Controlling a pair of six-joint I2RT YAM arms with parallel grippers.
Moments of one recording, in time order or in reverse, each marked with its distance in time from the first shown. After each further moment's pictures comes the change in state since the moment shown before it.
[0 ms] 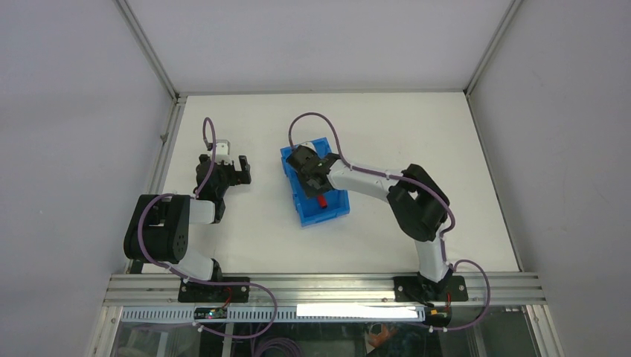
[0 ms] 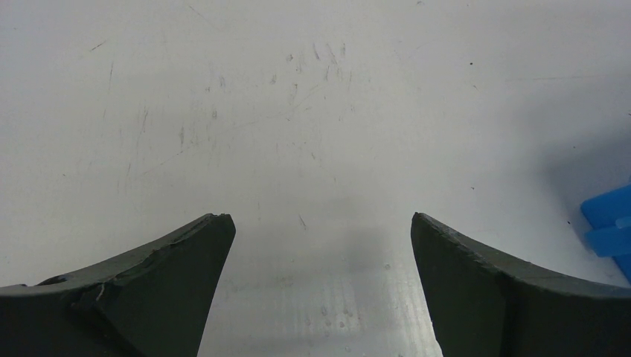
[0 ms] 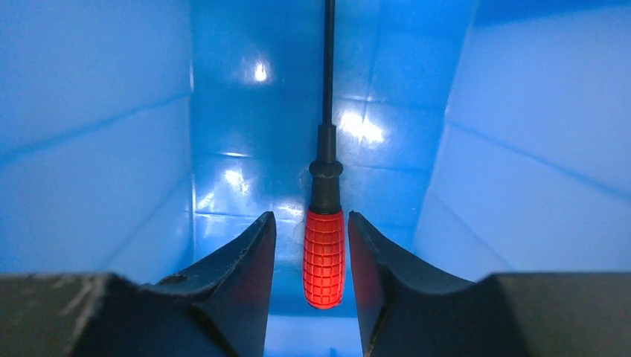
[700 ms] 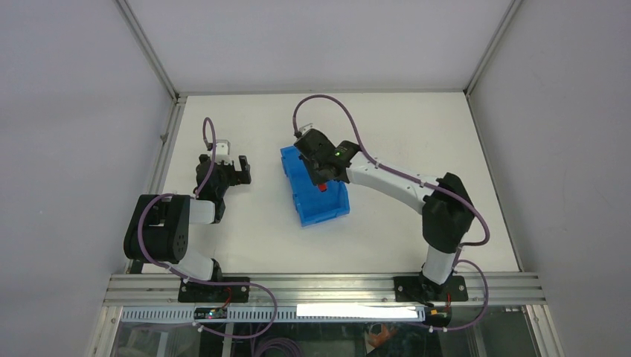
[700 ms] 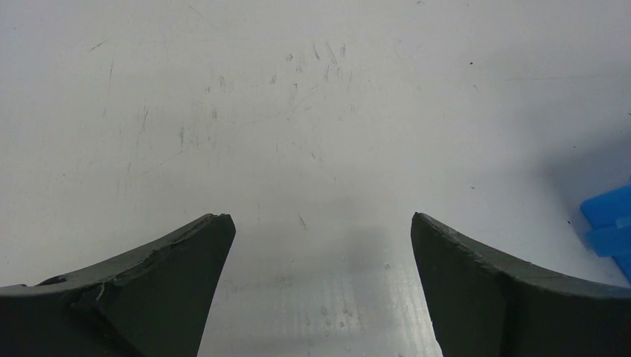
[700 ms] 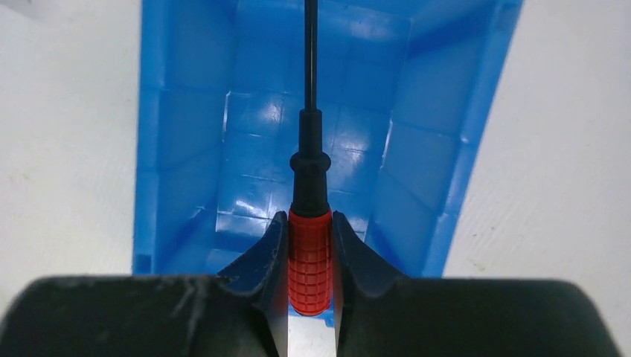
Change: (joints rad) left arm 0.000 0.000 0.000 0.000 0.000 0.000; right arm -0.012 -0.211 0.097 -0.126 -0.003 -0.090
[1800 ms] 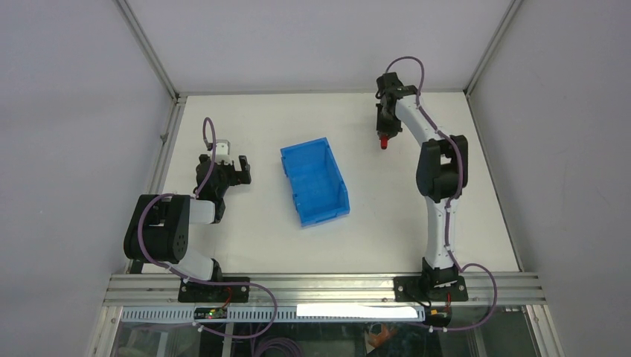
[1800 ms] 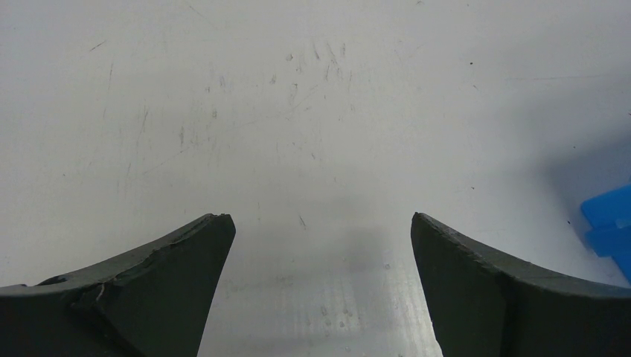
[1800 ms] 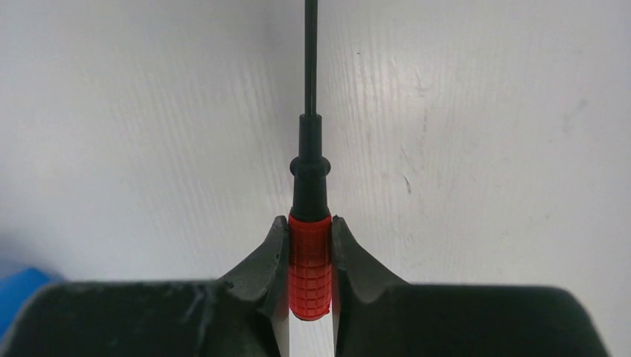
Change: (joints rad) left arm 0.000 0.000 0.000 0.000 0.000 0.000; right arm -0.676 0.481 0.444 -0.194 -0.117 -0.035
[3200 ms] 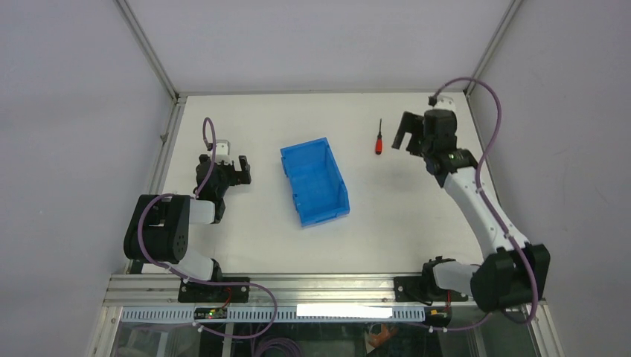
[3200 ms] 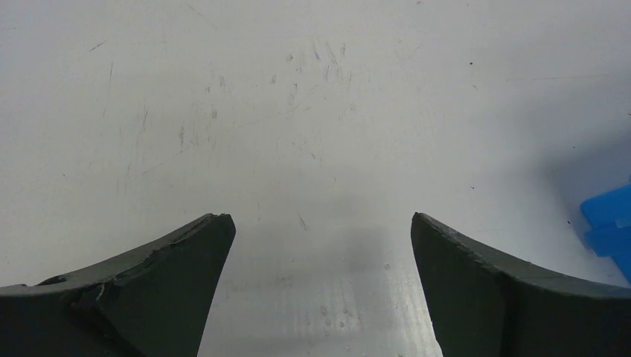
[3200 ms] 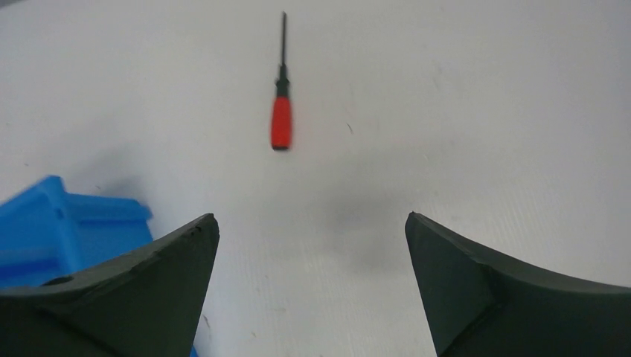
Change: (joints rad) left arm 0.000 0.000 0.000 0.000 0.000 0.000; right arm -0.035 -1.123 -1.037 0.519 0.062 0.069
